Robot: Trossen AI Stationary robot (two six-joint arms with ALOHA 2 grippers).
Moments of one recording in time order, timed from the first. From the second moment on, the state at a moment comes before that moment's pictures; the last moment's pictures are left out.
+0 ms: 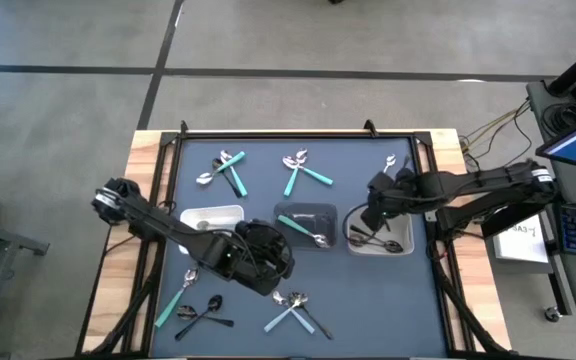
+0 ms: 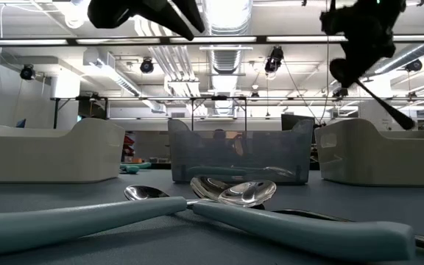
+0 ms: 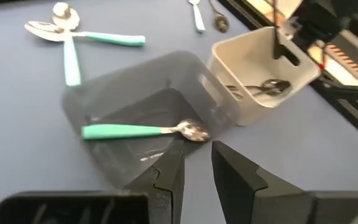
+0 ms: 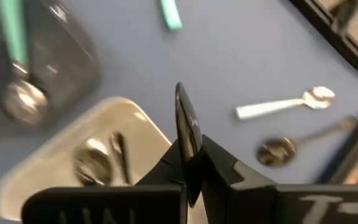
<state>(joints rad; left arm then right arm) -0.46 1.73 1.44 -0.74 -0.80 -1.27 0.10 1.18 1.04 -1.15 0.42 0.76</state>
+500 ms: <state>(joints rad) -0.42 1.64 1.44 -0.96 -0.80 -1.27 0.10 1.32 0.94 -1.17 0.37 0.76</state>
